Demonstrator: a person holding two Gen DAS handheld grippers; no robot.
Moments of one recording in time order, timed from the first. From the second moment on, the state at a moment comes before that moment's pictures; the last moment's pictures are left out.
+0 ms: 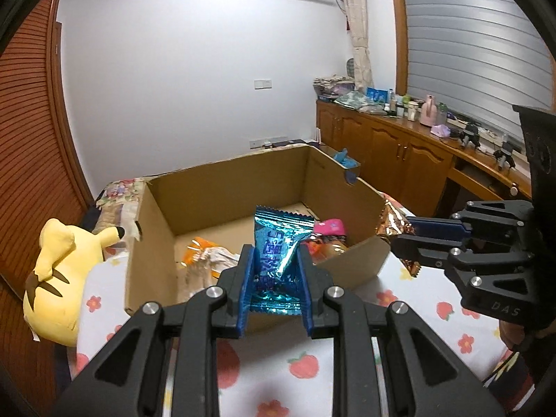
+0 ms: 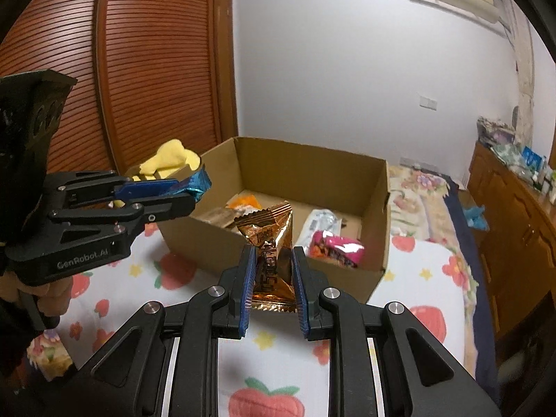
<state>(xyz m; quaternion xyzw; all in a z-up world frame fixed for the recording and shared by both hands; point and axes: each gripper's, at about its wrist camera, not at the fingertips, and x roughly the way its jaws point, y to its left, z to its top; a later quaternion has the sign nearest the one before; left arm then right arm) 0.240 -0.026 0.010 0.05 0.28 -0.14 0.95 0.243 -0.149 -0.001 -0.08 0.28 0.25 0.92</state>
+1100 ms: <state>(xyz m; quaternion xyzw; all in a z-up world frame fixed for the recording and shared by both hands) 0.312 -0.002 -0.023 0.02 0.32 -0.11 0.94 0.322 -0.124 -0.009 -0.09 0.31 0.24 0.92</state>
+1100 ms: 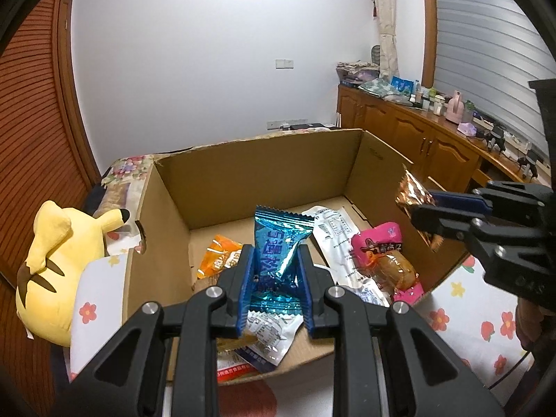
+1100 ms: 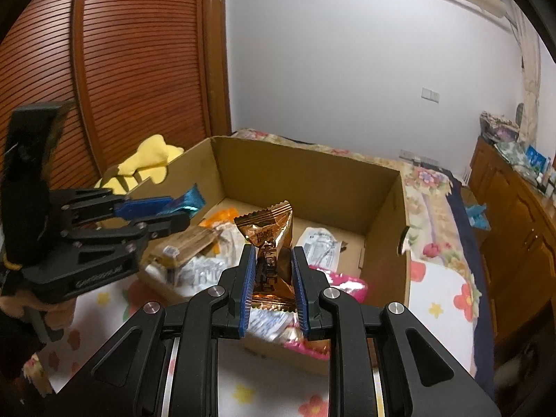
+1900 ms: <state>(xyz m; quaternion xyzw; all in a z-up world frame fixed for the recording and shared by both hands) 0.329 0.006 -0.029 0.01 0.32 -0.08 0.94 0.358 -0.131 -0.023 -0.05 0.32 0.22 0.92</state>
